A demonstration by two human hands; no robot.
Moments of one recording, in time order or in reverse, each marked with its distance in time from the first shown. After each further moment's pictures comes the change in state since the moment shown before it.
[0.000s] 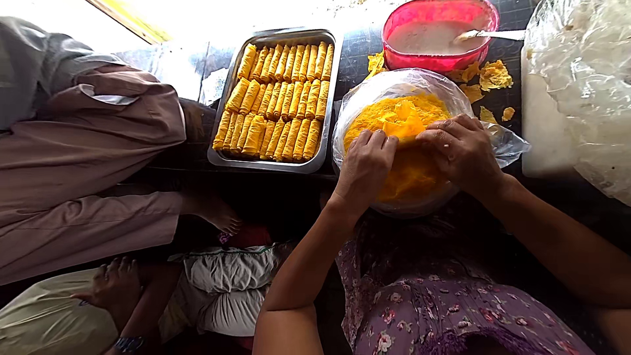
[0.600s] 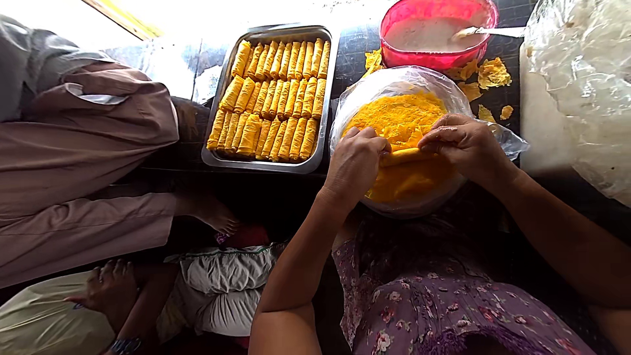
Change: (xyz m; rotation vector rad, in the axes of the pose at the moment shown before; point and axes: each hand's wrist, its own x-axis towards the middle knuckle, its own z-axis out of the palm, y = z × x) left_hand 0.010 -0.015 -0.013 -0.179 -0.165 -0.113; right_hand 0.009 0.008 -0.014 0.388 -0.145 0.285
